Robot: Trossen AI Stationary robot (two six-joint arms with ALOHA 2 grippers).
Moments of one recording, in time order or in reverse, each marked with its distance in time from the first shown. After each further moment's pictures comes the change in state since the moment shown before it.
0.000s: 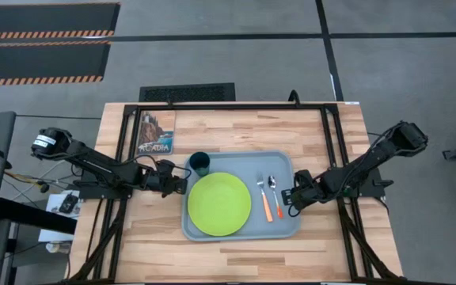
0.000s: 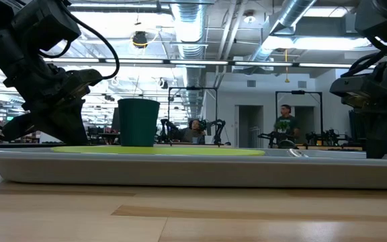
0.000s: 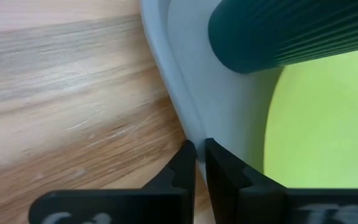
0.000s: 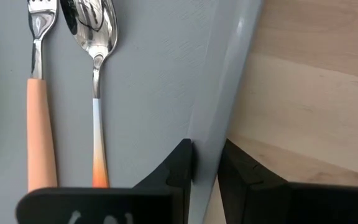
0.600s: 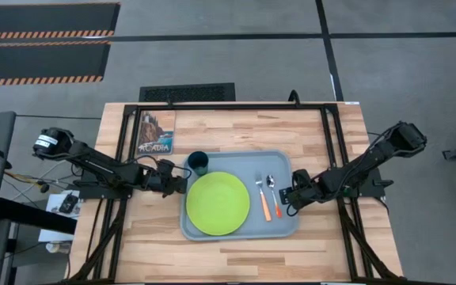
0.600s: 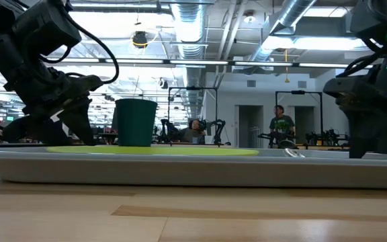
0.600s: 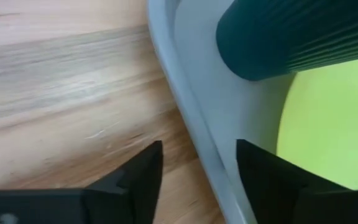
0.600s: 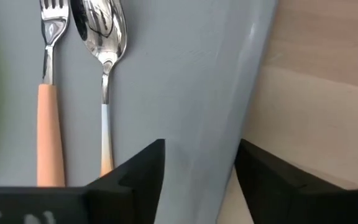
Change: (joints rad) left arm 0.002 0.004 -0.003 -0.012 -0.044 -0.003; right arm -0.002 0.002 0.000 0.031 0.009 0.006
